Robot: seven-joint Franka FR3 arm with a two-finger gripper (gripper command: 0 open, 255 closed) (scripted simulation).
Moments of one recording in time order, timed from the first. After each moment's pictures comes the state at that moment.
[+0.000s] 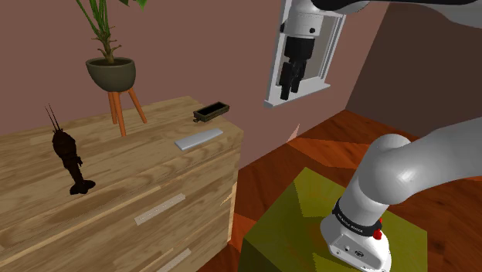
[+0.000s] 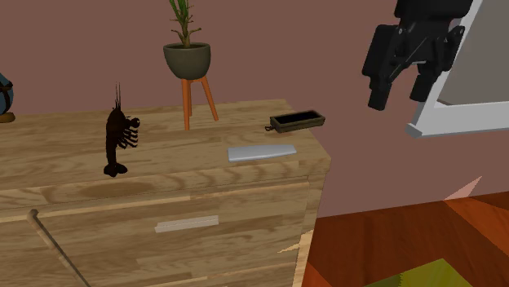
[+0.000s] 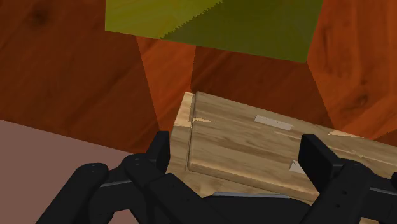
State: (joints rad) arm 0.00 -0.74 0.02 -2.32 0.04 1.54 -0.13
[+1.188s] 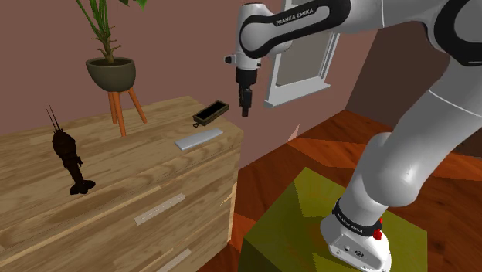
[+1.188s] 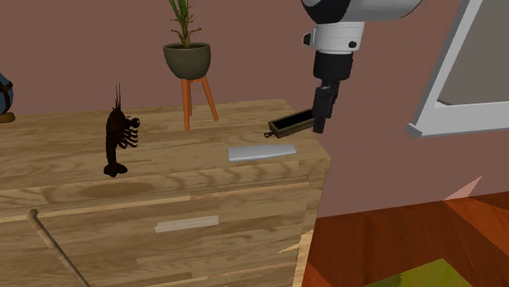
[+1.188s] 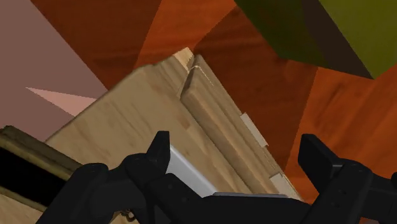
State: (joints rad) arm 0.14 -0.21 -0.10 -2.19 -0.01 1.95 -0.77
